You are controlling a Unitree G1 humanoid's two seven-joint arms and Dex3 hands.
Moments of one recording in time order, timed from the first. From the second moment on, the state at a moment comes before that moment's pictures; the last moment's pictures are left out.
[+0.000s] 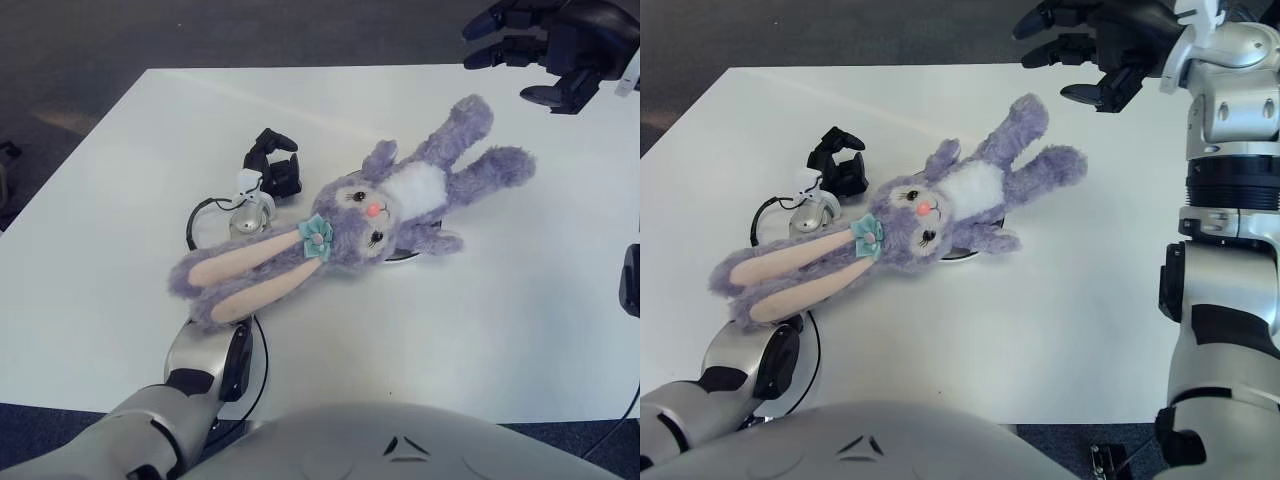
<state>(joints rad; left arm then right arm) -0.53 0.01 0.08 0.80 -0.03 -0.40 0.07 -1.00 -0.75 -0.03 0.48 0.13 0.15 1.00</state>
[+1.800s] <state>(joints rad) -0.55 0.04 0.09 0.86 -0.03 -0.43 0.03 -0.62 -0.63 -0.34 0.51 0.19 0.14 0.45</state>
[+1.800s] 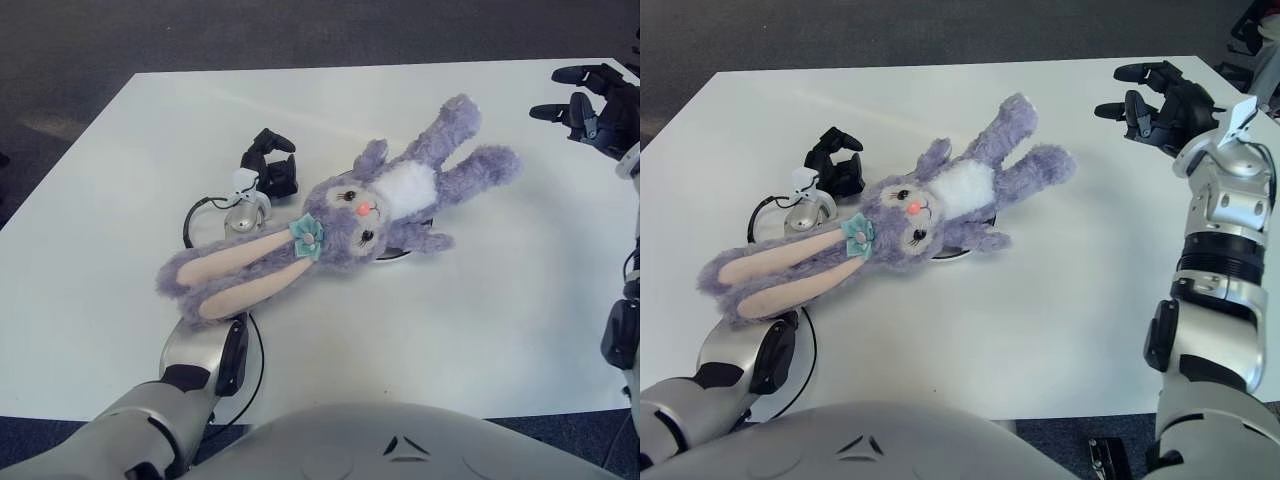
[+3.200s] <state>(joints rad) -0.56 0.05 0.12 0.88 -0.04 -0.44 -0.01 -0.50 -0.24 -0.31 0.77 0.16 -0.39 0.09</state>
